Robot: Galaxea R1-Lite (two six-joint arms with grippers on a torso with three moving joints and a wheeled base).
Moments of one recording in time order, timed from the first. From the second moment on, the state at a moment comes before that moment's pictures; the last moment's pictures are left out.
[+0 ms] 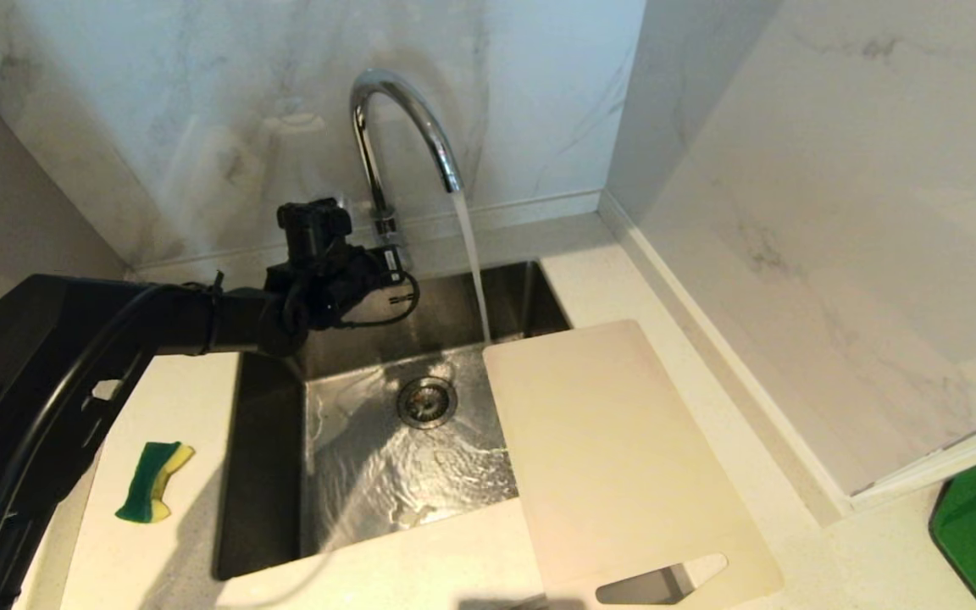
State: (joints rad) left arm -0.36 2.38 -1.95 -0.40 0.25 -0.25; right arm 0.00 0.00 0.00 0.00 0.02 -0.03
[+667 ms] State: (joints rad) left arm -0.32 2.44 -1.95 -0.56 0.29 -0.14; right arm 0.00 0.00 0.00 0.00 0.02 -0.03
